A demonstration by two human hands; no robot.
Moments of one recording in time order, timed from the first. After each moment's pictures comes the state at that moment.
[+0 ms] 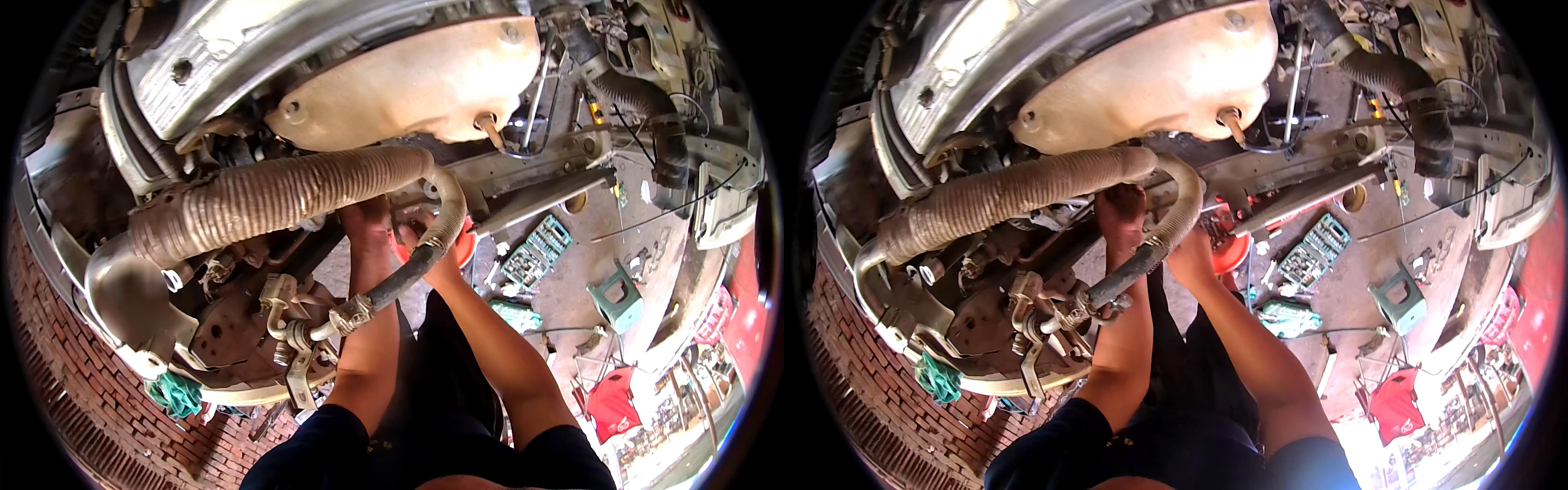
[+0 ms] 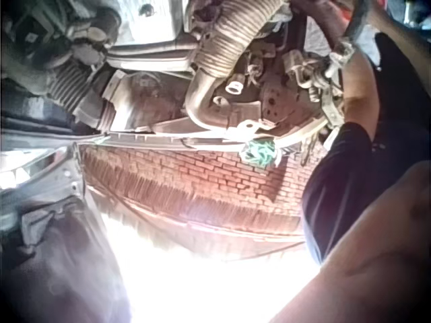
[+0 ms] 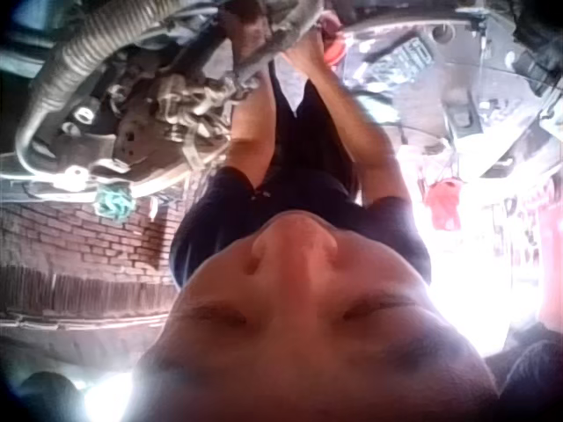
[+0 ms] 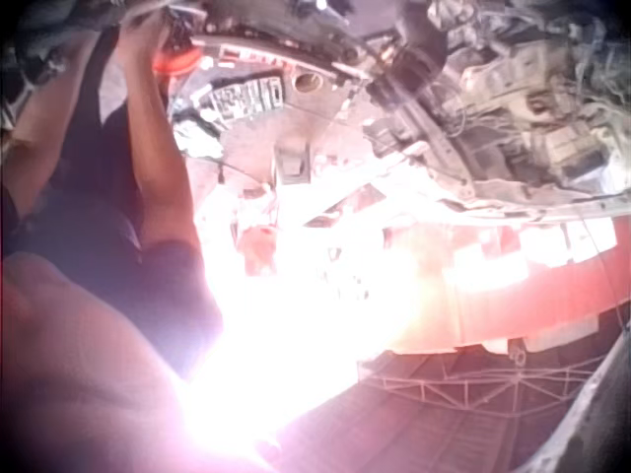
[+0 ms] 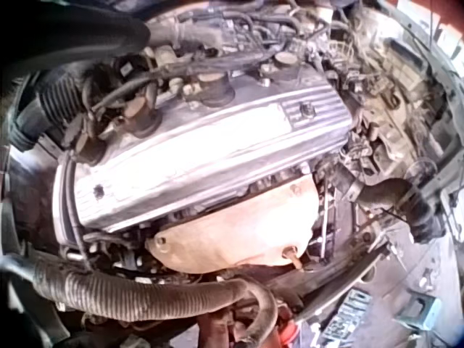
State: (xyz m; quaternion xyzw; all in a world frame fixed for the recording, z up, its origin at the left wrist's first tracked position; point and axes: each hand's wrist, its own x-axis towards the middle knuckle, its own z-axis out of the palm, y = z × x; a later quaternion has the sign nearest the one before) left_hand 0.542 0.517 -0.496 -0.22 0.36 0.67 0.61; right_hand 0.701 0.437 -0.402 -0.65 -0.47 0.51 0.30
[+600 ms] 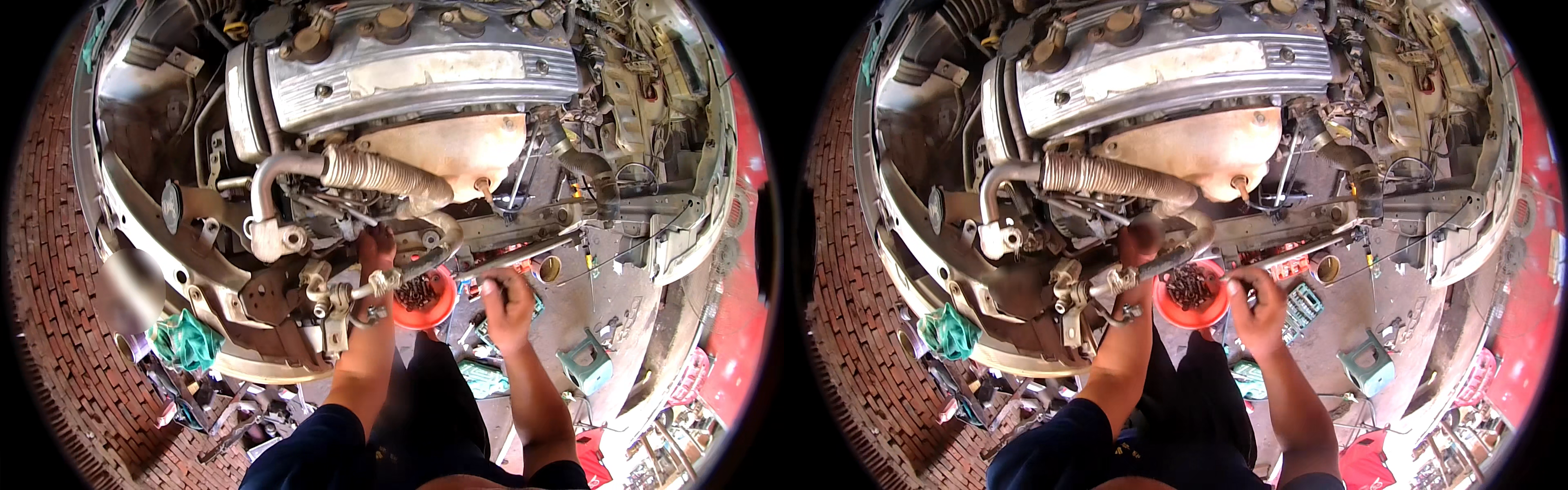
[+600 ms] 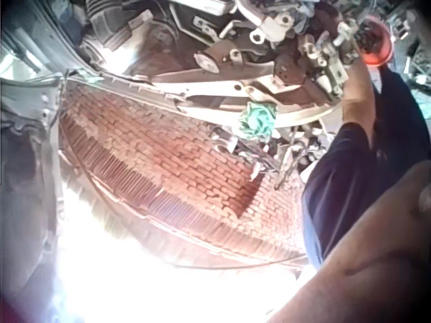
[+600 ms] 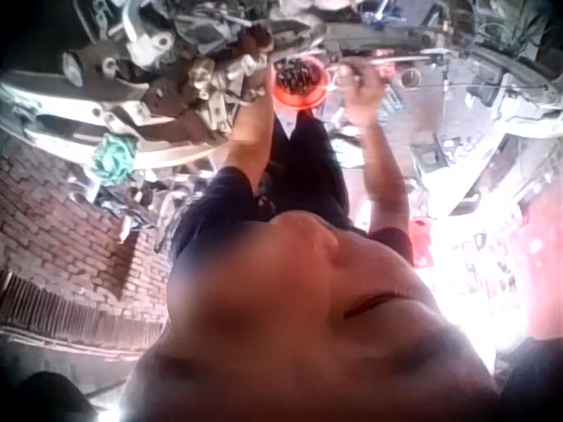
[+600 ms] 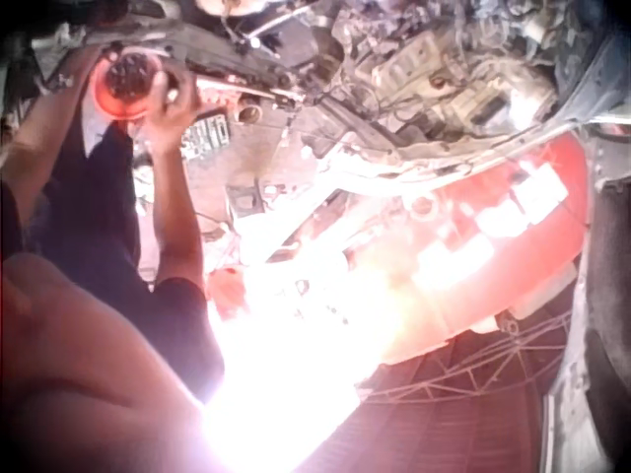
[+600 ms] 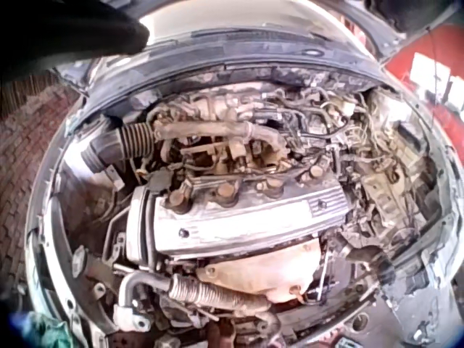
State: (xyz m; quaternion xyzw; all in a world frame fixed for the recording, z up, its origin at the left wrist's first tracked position) left_hand 0.531 0.485 -0.580 -0.25 0.34 0.67 0.61; right_hand 0.811 0.454 -0.207 -0.63 -0.47 0.47 0.40
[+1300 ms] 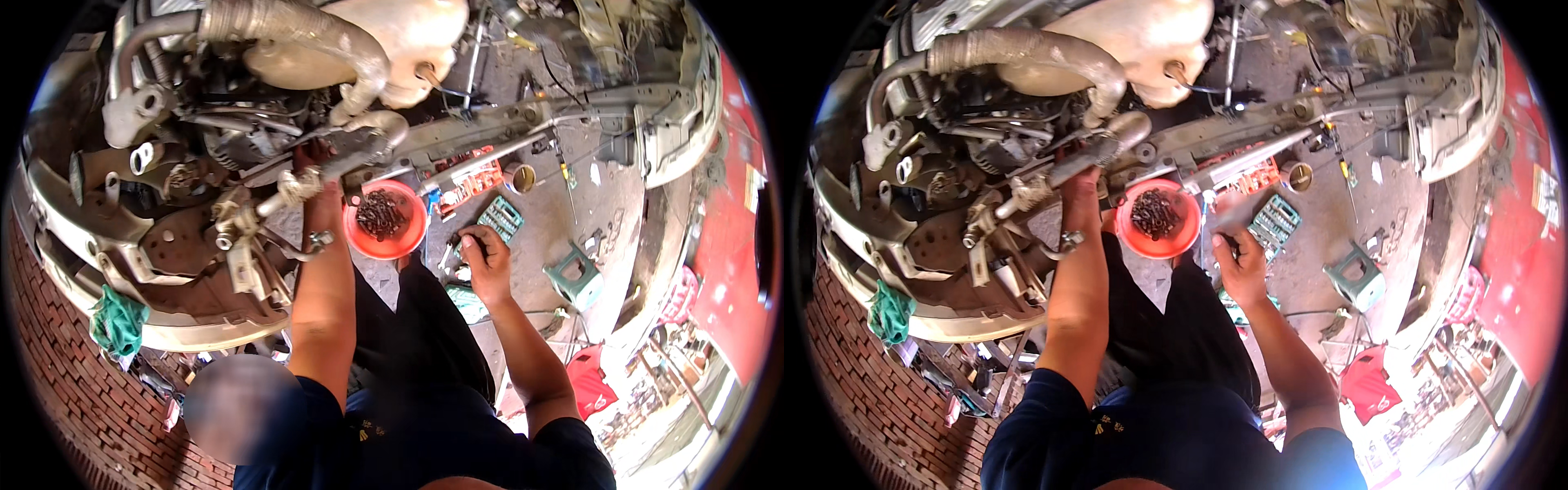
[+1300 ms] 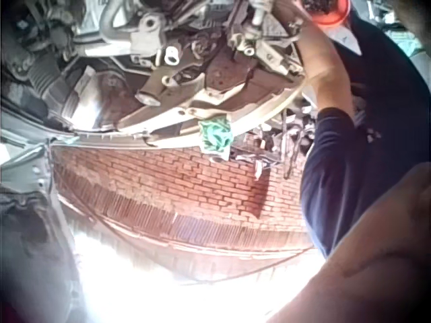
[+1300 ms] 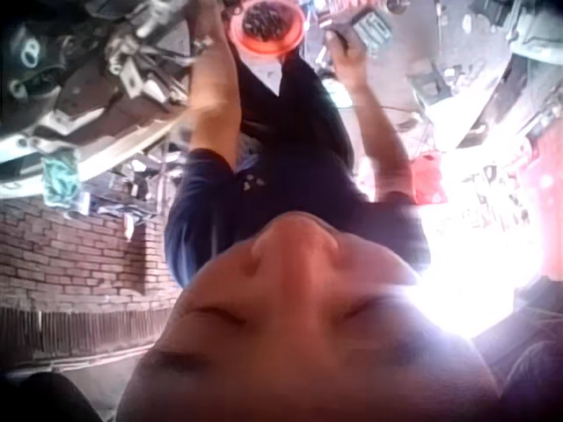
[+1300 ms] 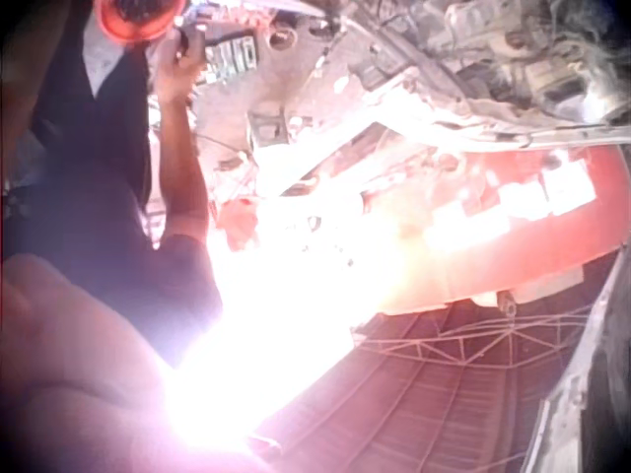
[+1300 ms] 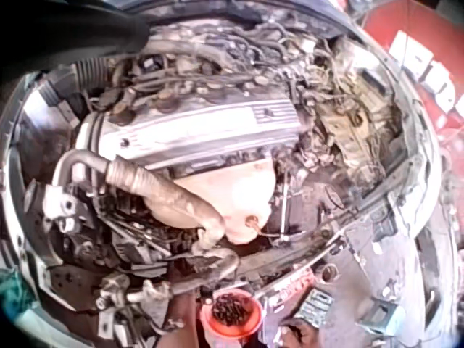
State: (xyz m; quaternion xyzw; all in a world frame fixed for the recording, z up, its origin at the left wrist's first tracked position) left_hand 0.534 0.519 -0.537 -0.17 0.39 0.67 0.61; right_hand 0.851 0.332 -0.259 -0.69 -0.36 0.52 0.36
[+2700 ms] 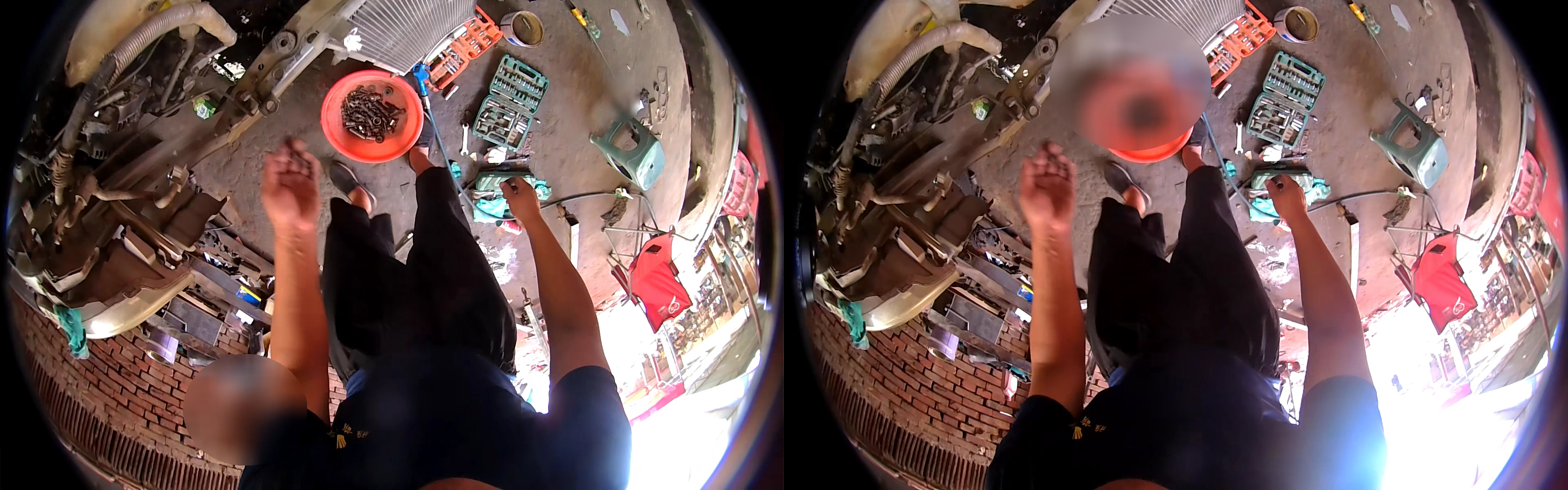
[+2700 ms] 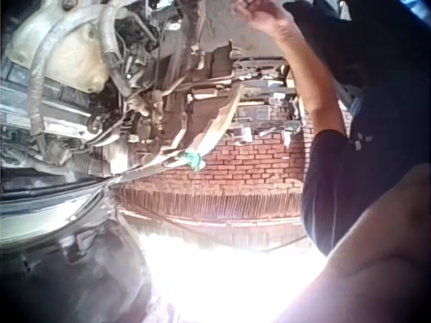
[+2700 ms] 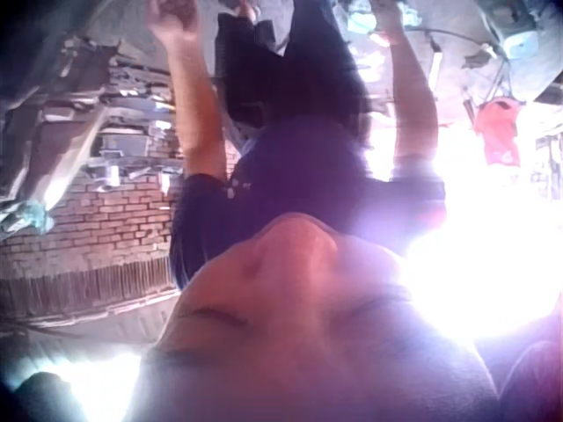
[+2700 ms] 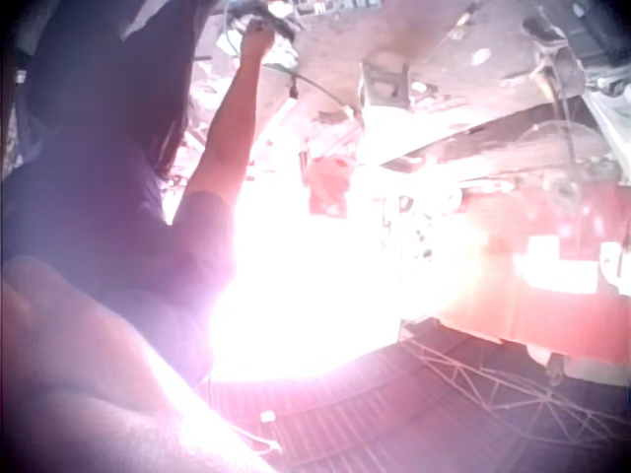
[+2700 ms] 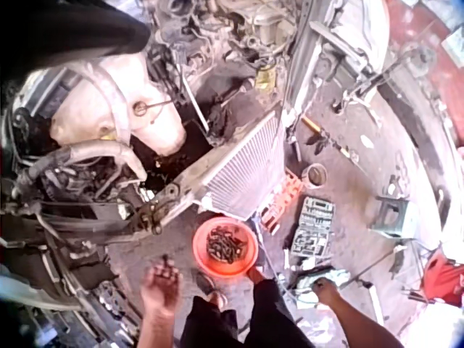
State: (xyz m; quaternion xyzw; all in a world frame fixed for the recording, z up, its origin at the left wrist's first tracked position) left_hand 0.592 0.270 -0.401 -0.03 0.50 0.47 0.73; right_hand 1.027 -0.045 -0.519 -0.84 -0.25 0.48 0.01
